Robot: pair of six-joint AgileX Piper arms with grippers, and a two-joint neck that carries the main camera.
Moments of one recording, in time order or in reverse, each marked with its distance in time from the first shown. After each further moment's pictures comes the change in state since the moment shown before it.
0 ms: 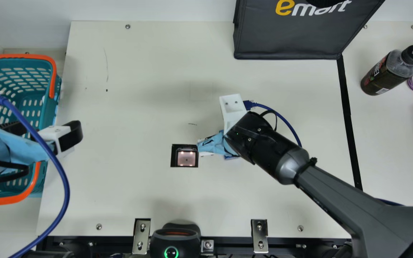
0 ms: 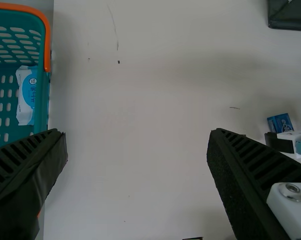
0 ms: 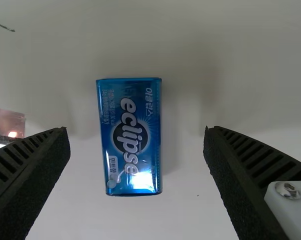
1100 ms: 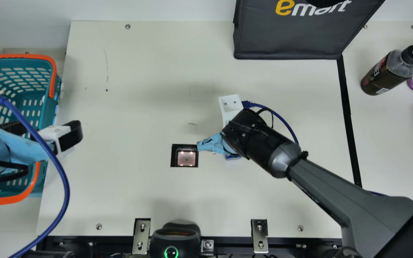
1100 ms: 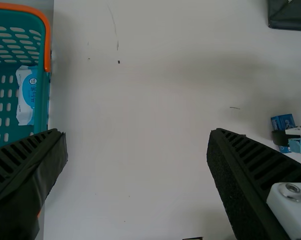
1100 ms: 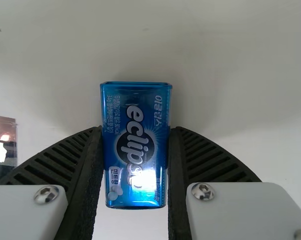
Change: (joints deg) left arm 0.0 0.0 0.0 0.0 0.0 0.0; right arm 0.1 1.9 -2.0 -0.1 1.8 0.8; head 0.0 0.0
